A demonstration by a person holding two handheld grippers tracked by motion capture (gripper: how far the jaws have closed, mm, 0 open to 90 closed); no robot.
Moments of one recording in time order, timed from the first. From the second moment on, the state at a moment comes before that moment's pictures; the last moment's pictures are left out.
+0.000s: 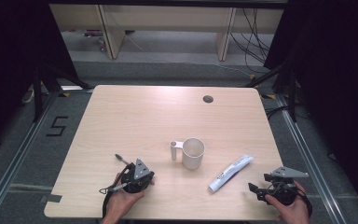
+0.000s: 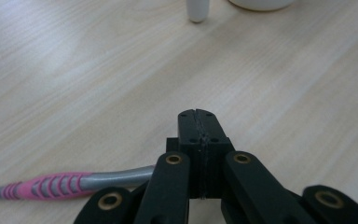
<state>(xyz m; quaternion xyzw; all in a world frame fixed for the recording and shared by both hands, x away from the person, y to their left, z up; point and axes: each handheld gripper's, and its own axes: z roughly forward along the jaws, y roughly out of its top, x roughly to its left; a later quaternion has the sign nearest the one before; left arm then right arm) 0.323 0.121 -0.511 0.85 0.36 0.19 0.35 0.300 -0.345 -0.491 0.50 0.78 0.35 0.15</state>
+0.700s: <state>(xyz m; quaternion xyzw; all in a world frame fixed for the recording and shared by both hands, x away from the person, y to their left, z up) 0.281 0.163 -0.507 0.86 0.35 0.19 0.32 0.302 -0.348 -0.491 0.49 0.78 0.34 0.16</state>
